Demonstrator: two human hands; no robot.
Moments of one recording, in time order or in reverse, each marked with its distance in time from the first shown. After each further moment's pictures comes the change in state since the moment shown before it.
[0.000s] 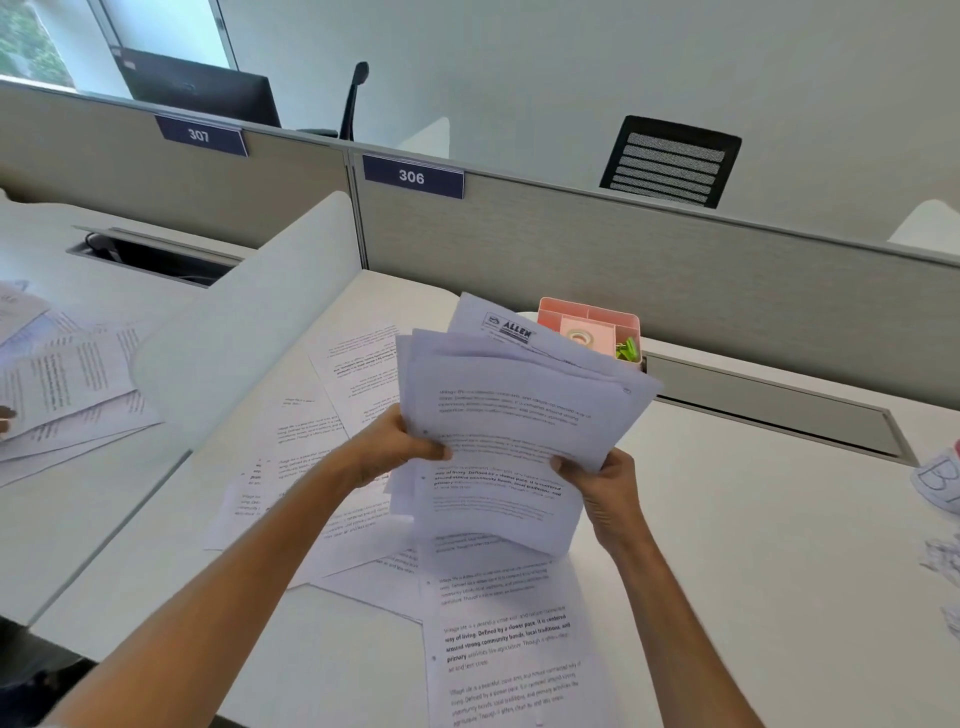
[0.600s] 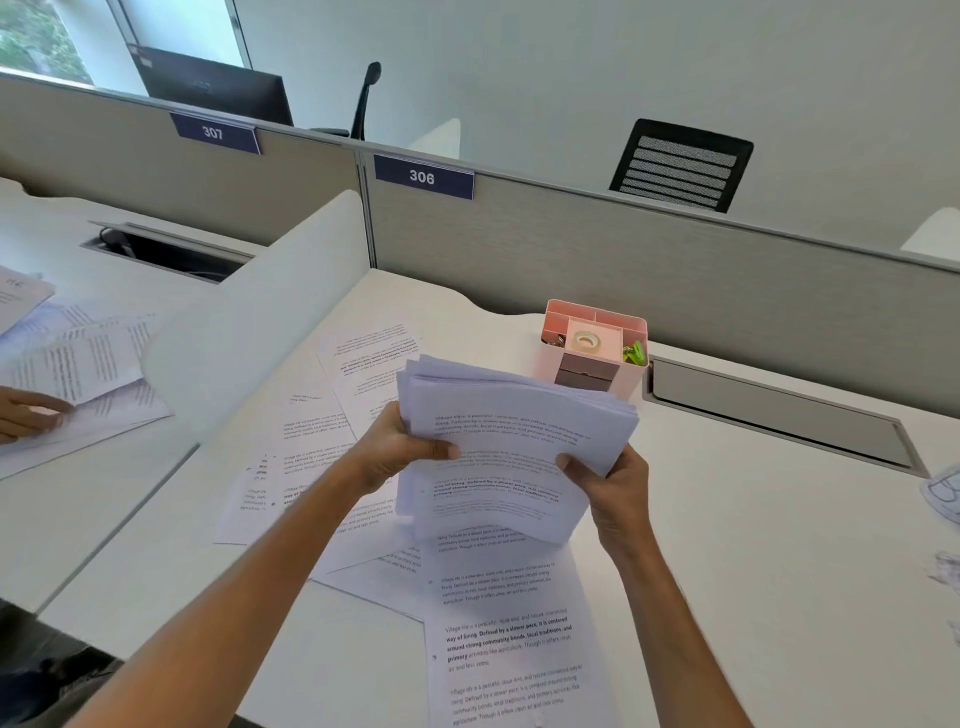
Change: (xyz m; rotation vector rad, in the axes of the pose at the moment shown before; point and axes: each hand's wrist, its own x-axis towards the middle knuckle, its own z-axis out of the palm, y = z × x) left_hand -0.008 -0.002 0.007 -0.096 0.082 0.155; right_hand -0.008 -0.013 0.008 -0.015 0.056 -0.108
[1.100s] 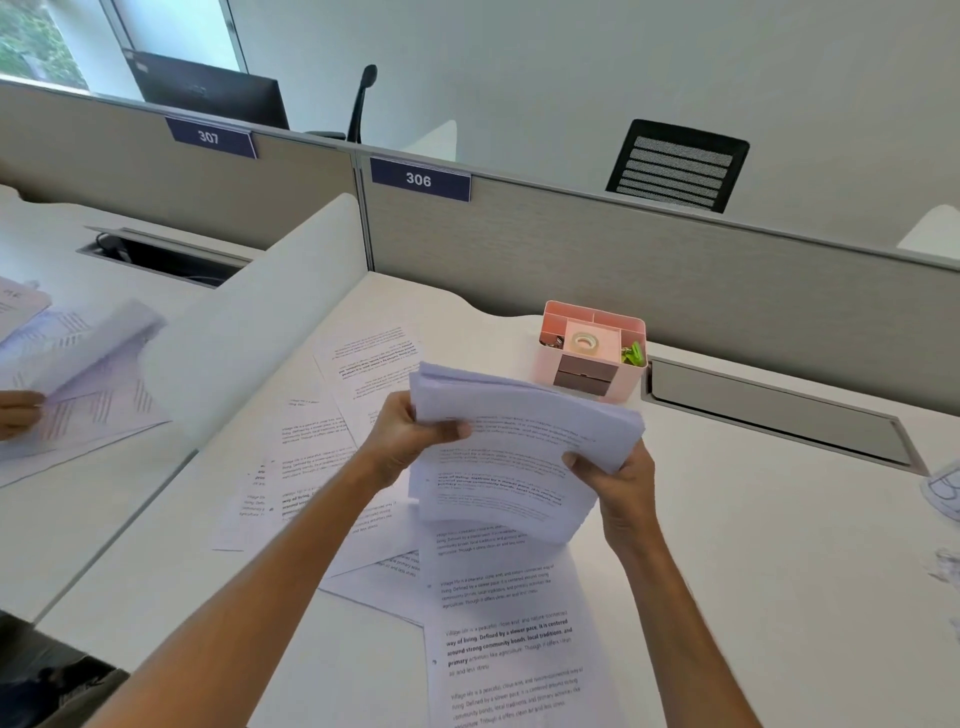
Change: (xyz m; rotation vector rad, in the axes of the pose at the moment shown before) left_hand 0.013 0.006 0.014 -0.020 0.169 0.091; right_hand 0.006 -0.004 -0.005 0.011 -0.043 -0.035
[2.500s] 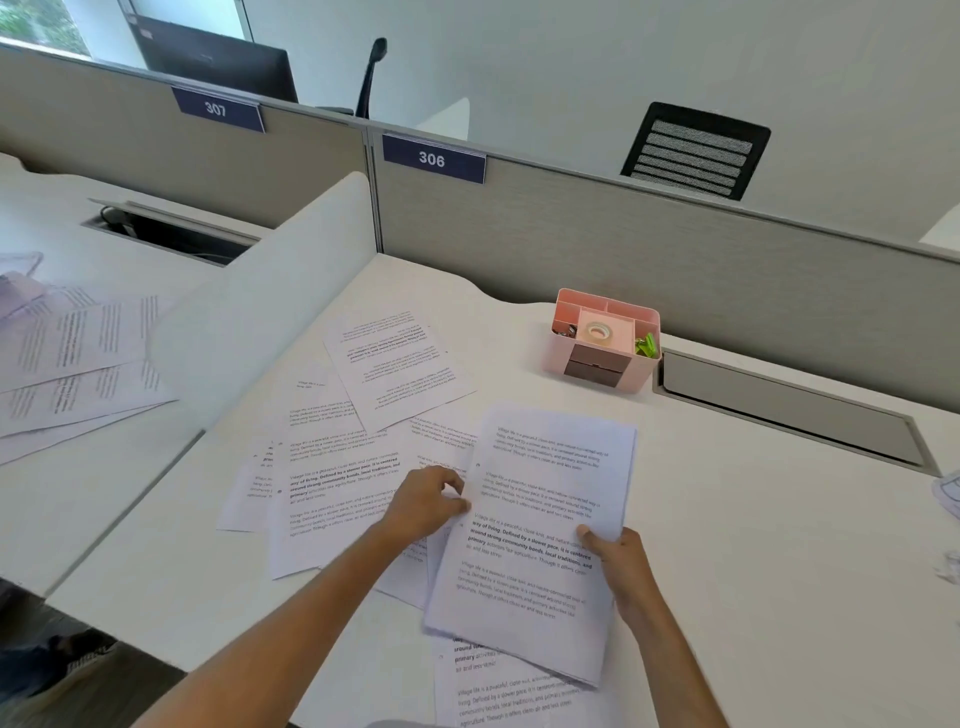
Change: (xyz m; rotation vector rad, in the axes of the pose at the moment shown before) left_hand -0.031 -0.104 0.002 0.798 0.042 -0.401; right_hand -0.055 0.083 -0.044 -0.239 0.141 0.603
